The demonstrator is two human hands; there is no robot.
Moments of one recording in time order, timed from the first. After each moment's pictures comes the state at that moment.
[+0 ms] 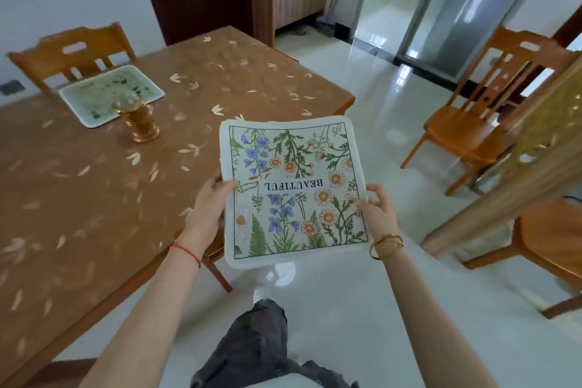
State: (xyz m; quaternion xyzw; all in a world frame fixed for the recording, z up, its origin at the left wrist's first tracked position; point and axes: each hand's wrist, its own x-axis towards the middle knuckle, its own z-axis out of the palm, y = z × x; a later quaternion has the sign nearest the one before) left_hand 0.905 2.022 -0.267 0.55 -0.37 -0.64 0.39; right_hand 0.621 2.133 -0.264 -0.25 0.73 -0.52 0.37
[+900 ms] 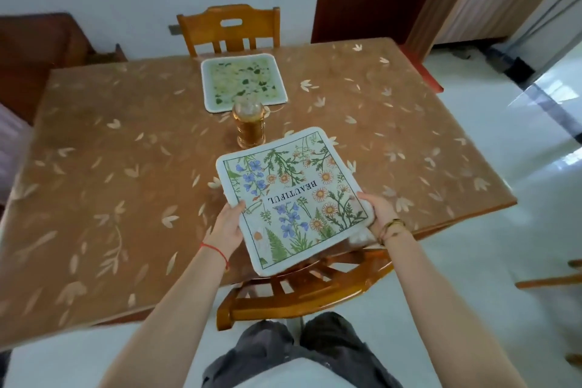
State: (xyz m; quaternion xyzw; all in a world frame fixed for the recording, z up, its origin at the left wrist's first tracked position) left_hand 1.018 1.831 -0.360 0.59 -0.01 -0.60 0.54; right_hand 0.723 1.734 -0.335 -0.26 0.63 -0.31 0.67
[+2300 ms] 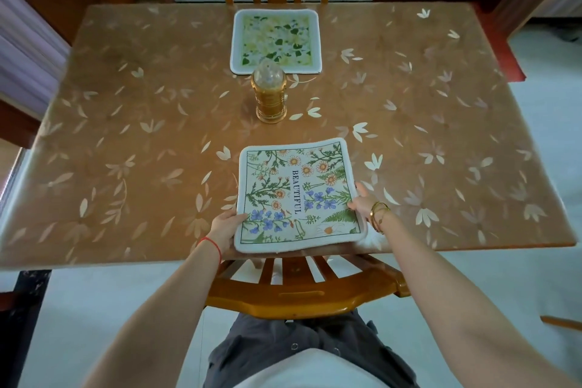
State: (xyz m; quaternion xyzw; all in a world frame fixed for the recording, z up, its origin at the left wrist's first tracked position) left_hand 0.999 1.853 -0.414 0.73 0.12 -0.54 0.41; right_hand 0.742 1.661 -0.406 -0.56 0.60 0.01 0.58
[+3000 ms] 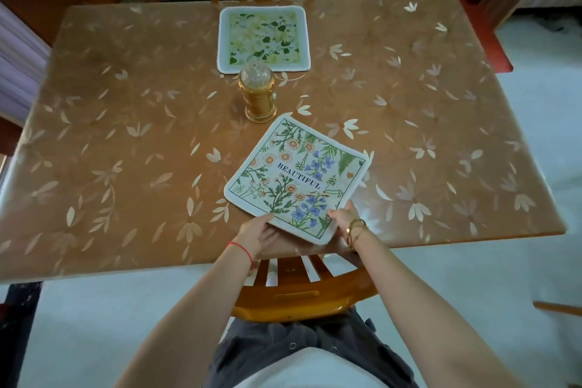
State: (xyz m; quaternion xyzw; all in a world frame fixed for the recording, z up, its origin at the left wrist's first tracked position) left_hand 0.932 1.816 -0.415 0.63 0.21 -0.59 0.47; right_hand 0.758 1.707 -0.429 -0.37 0.67 -0.13 0.64
